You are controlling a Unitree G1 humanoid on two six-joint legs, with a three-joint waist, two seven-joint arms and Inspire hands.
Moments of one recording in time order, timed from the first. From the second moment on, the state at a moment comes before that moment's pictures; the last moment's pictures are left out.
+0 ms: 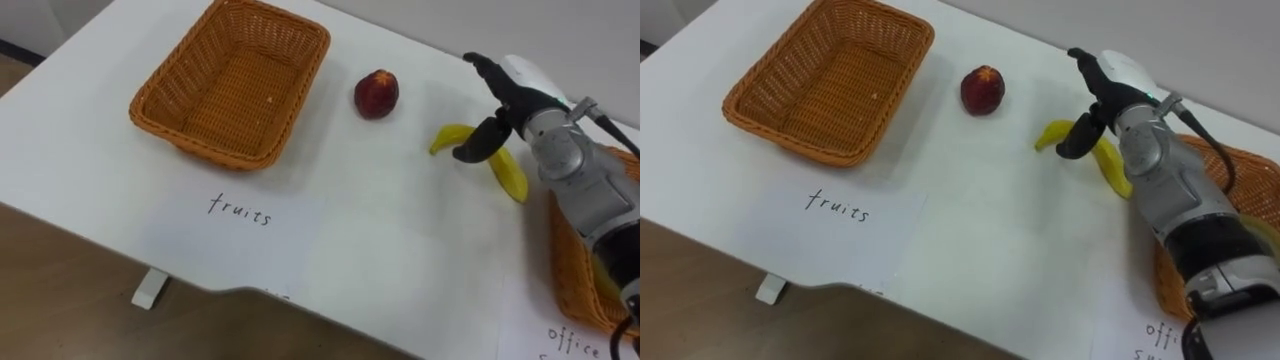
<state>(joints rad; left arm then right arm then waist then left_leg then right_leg) 0.11 0.31 -0.10 1.04 -0.11 0.08 0.15 -0.65 -0.59 0.37 0.69 -0.36 0.10 0.01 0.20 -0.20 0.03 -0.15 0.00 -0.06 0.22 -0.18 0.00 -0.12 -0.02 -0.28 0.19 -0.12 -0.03</state>
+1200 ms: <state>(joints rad) 0.08 0.32 -0.09 1.07 -0.11 0.07 0.14 -0.65 -0.59 0.37 0.82 -0.37 0.10 0.01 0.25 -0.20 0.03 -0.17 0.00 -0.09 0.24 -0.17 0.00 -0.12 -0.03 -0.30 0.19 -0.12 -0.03</state>
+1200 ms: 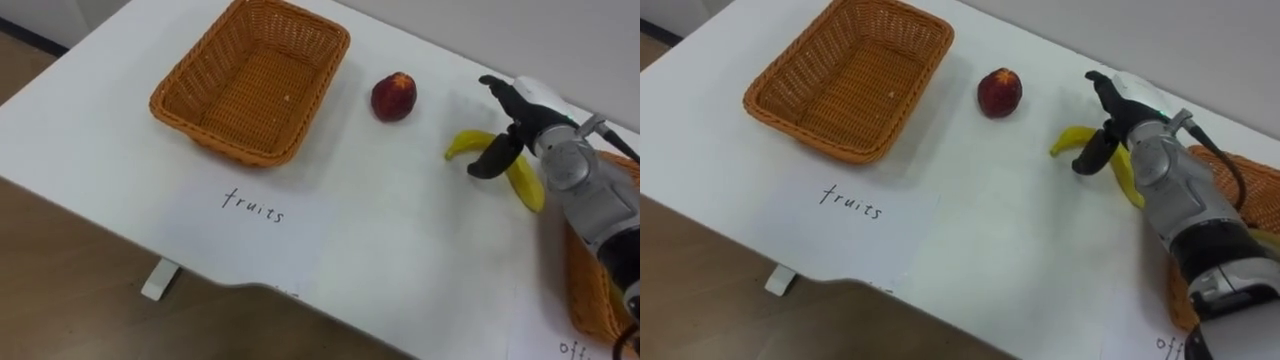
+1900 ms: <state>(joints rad) 0.03 0.32 -0.10 1.12 -0.11 0.08 0.15 -0.74 -0.59 0.42 0.99 -0.37 0.05 -0.08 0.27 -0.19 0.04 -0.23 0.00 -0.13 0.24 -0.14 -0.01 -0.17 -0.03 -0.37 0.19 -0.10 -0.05</state>
